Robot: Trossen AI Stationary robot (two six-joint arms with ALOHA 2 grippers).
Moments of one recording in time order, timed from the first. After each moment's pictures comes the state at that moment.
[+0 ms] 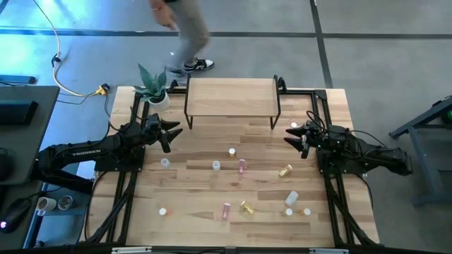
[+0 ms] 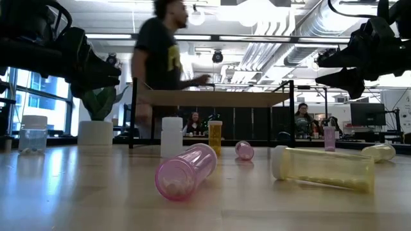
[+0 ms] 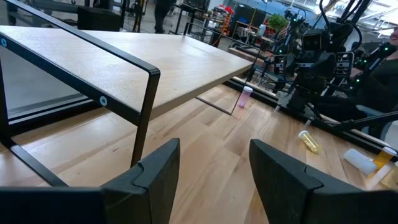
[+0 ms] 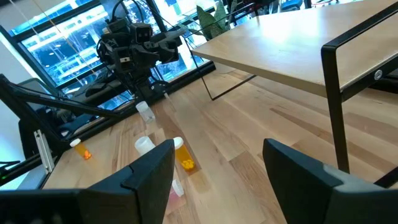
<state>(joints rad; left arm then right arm) 0.42 0.30 0.01 0.18 -0.12 -0.31 -0.21 0.01 0.07 -0.18 0.05 0.41</state>
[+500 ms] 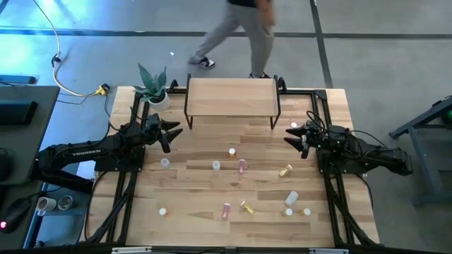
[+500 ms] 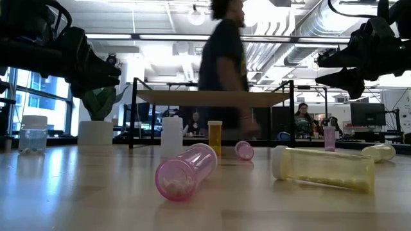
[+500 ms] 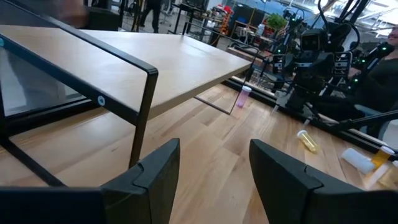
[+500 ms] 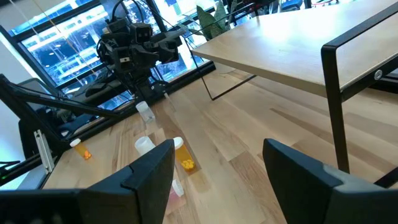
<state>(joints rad) 0.42 0.30 0.01 0.18 -0.11 -0.31 -0.21 0.01 0.07 -0.18 0.05 0.41</state>
